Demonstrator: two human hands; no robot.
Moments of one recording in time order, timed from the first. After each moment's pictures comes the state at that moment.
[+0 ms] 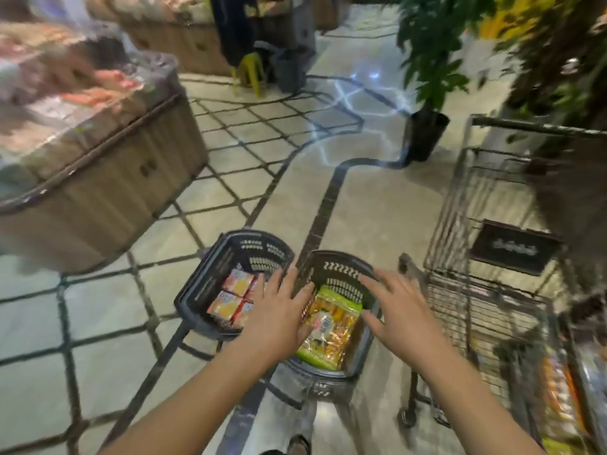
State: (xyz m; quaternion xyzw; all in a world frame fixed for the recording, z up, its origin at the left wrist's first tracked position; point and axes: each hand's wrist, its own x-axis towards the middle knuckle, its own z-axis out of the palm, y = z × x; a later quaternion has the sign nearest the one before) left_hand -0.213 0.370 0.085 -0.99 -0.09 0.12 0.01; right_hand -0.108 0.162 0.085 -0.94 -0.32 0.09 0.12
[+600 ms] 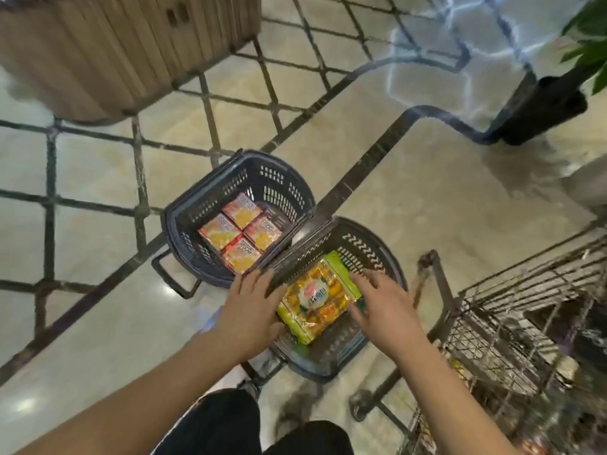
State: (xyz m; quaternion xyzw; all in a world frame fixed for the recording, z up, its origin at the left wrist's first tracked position) left_hand -0.161 0.467 -0.063 -0.93 -0.22 0.26 -0.14; right_hand 0.030 0.299 -0.044 -0.87 -0.44 0.22 -0.02
